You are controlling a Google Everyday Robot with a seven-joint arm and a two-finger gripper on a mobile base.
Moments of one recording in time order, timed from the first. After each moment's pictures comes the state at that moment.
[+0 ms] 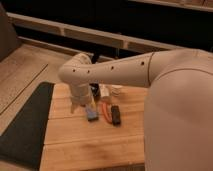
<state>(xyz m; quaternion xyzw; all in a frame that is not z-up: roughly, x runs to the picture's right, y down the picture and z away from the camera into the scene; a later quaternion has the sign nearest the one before) -0.107 0.103 0.703 -0.26 0.23 0.64 0.68</state>
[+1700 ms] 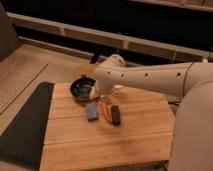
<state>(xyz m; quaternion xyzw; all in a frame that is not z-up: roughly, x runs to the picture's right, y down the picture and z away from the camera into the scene) -0.013 0.049 0.787 -0.23 0.10 0.68 0.69</state>
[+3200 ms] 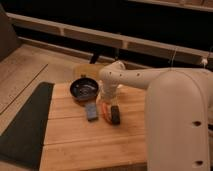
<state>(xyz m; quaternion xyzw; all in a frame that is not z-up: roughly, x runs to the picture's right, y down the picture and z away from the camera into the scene) -0.006 0.089 0.876 -0.28 0.18 0.64 0.70</state>
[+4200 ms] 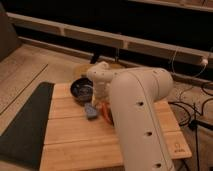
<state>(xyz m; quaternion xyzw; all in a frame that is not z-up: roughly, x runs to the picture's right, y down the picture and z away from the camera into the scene) -0.019 0.088 0.929 -0.27 0.25 0.59 0.72</state>
